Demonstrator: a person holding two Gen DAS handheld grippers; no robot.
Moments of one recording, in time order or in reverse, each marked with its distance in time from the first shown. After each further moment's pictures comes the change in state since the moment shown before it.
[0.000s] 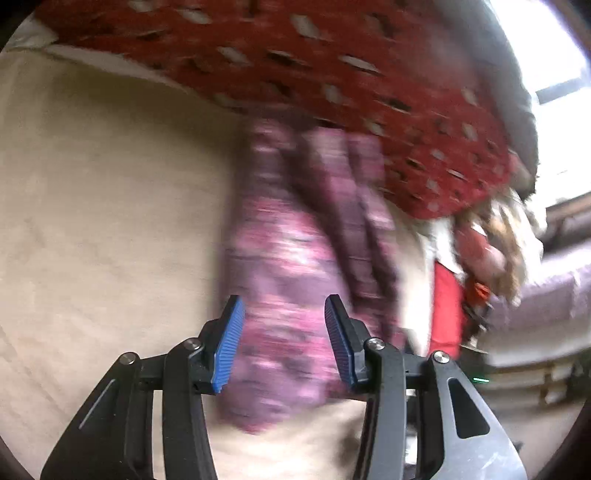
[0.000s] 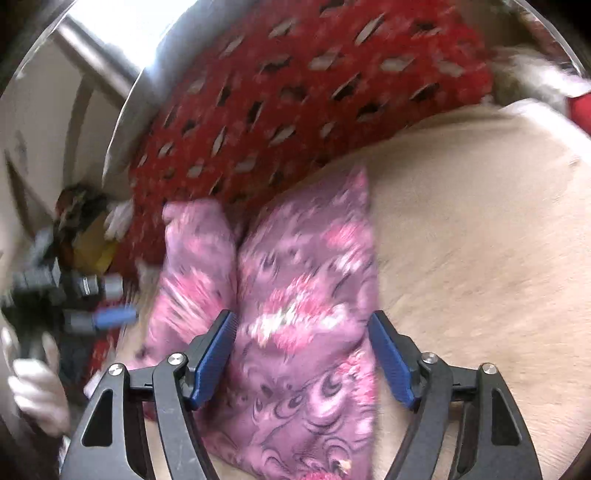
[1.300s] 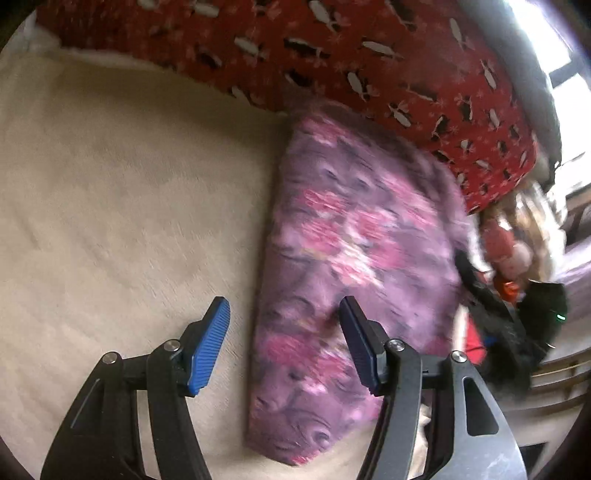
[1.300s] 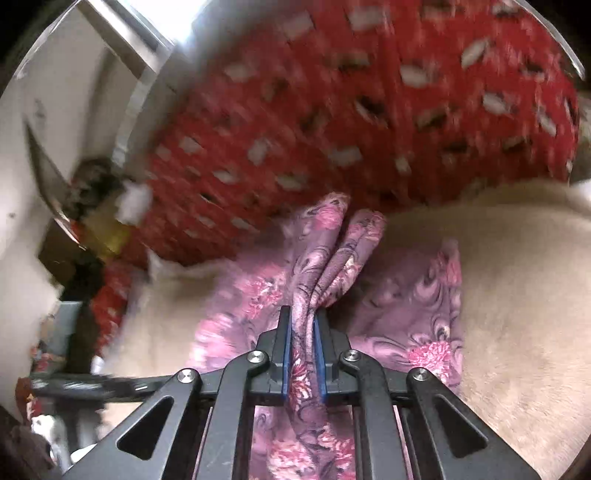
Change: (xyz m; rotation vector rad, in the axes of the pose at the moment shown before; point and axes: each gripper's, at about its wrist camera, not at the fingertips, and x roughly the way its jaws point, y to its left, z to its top) left arm 0.024 0.008 -0.014 0.098 -0.074 0.122; right arm 0.033 0.052 0.020 -0.143 0.023 0.087
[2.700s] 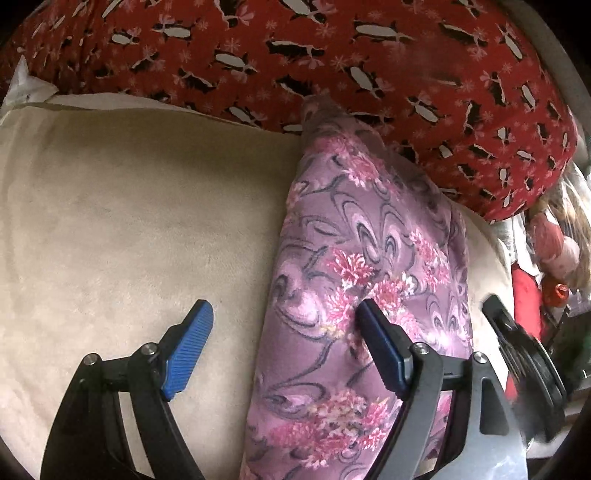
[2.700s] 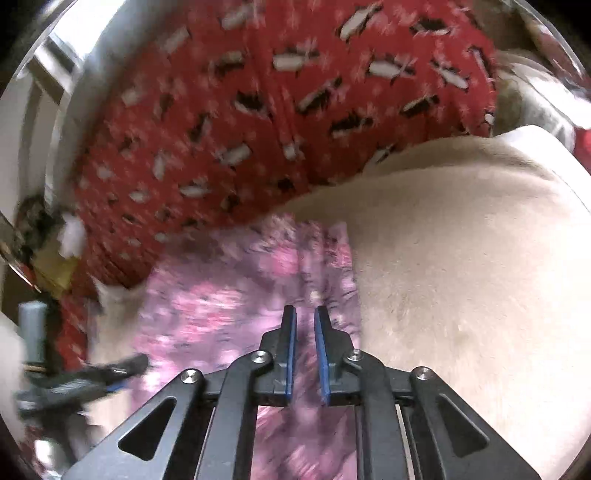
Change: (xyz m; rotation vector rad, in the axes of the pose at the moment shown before) left arm 0.031 -0.025 0.020 0.038 -0.029 0.179; right arm -0.037 -0.056 -0.016 0.202 0.041 -0.148
